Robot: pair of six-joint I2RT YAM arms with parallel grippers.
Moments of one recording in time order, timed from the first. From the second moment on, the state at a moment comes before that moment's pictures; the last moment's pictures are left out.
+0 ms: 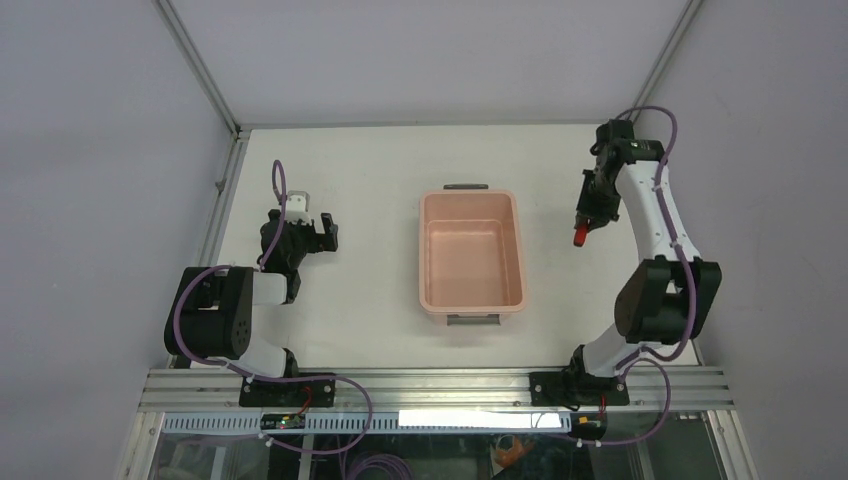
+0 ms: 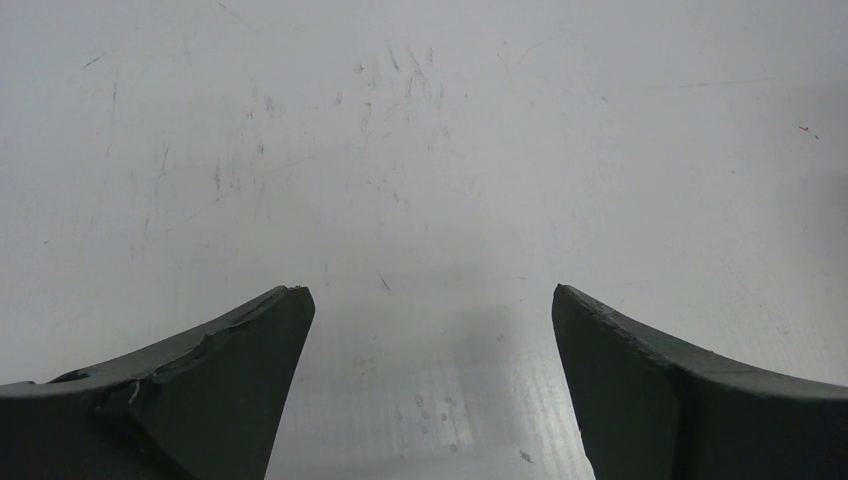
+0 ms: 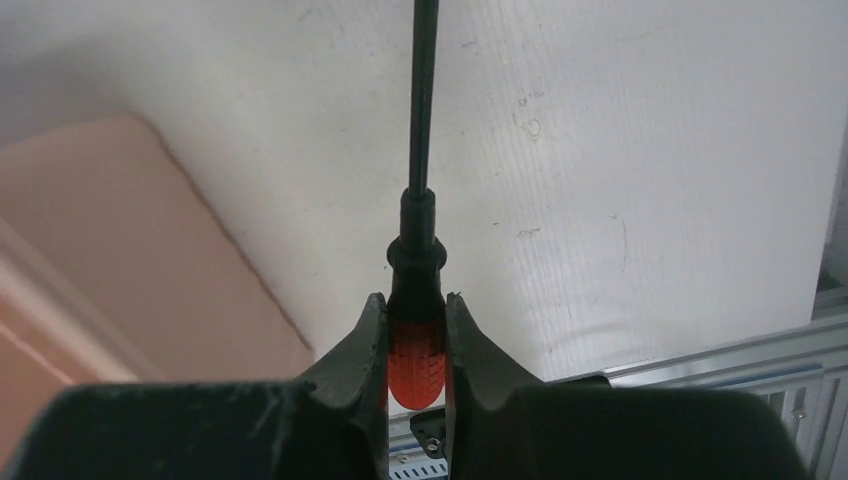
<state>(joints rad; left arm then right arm) -0.02 1.51 0.36 0.84 0.07 -0.03 -0.04 1.62 1.46 -1.20 0.08 0.25</state>
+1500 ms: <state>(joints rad) -0.02 1.51 0.36 0.84 0.07 -0.03 0.85 1.80 1.18 -0.83 0.21 0.72</state>
